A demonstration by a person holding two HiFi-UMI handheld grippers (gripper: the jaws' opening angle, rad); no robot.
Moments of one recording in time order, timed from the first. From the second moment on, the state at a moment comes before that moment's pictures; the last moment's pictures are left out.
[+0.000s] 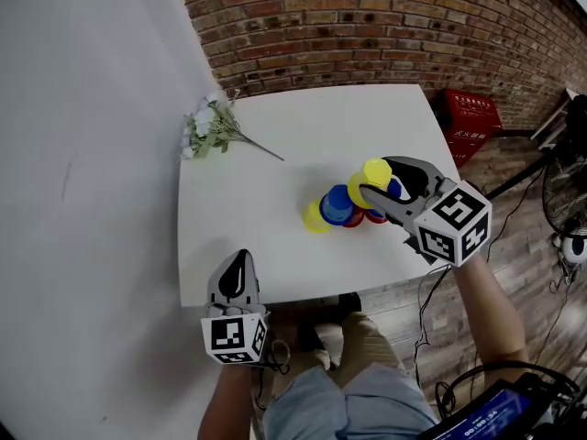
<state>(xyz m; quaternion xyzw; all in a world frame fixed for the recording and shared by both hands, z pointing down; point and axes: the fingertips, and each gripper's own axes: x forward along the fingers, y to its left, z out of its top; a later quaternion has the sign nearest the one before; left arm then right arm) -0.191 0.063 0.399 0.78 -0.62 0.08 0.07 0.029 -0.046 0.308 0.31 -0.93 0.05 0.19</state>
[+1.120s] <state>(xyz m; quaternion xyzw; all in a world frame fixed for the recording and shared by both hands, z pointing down) -0.191 0.065 0.400 0.78 -0.62 0.09 0.07 0.025 -0.049 0.316 0.31 -0.93 0.06 0.18</state>
